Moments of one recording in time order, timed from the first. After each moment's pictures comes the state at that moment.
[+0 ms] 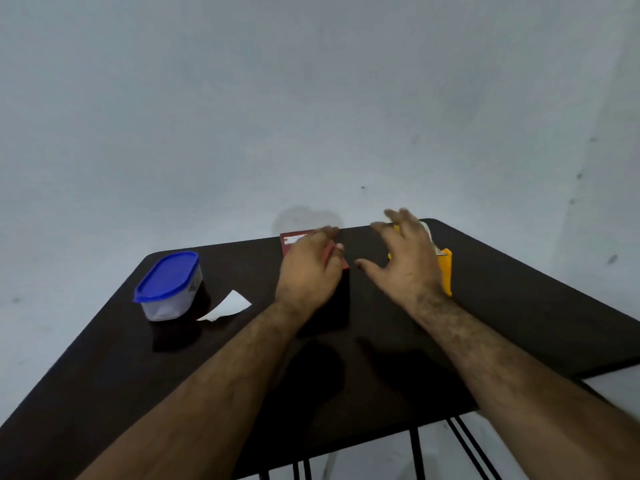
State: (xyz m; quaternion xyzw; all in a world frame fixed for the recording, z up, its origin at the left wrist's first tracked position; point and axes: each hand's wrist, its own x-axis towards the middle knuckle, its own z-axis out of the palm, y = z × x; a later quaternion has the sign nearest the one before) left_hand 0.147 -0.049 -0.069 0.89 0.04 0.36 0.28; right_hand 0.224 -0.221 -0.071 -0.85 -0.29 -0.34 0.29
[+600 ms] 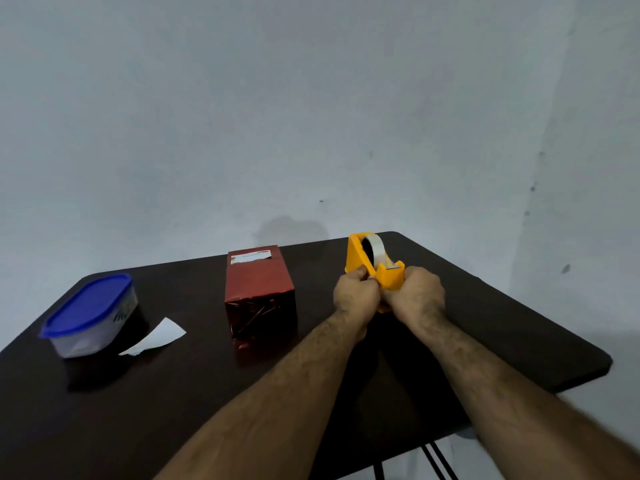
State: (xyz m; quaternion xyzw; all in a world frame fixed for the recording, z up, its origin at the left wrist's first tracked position) left_hand 0.268 -0.192 -0.103 0.76 0.15 0.17 0.61; right_hand 0.292 -0.300 -0.090 -0.92 -0.02 -0.12 0.38
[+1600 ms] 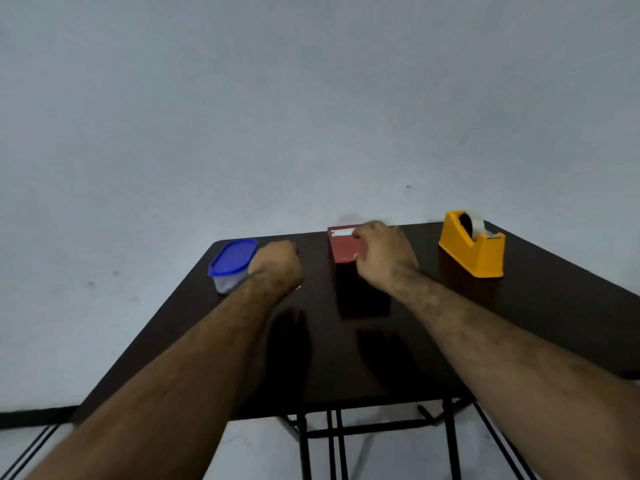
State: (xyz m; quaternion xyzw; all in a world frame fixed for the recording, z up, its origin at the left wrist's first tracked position) left_hand 0.073 0.031 -0.037 0.94 0.32 0.13 0.06; right_hand 0.177 -0.143 -0.047 -0.87 -0.37 -0.21 0.23
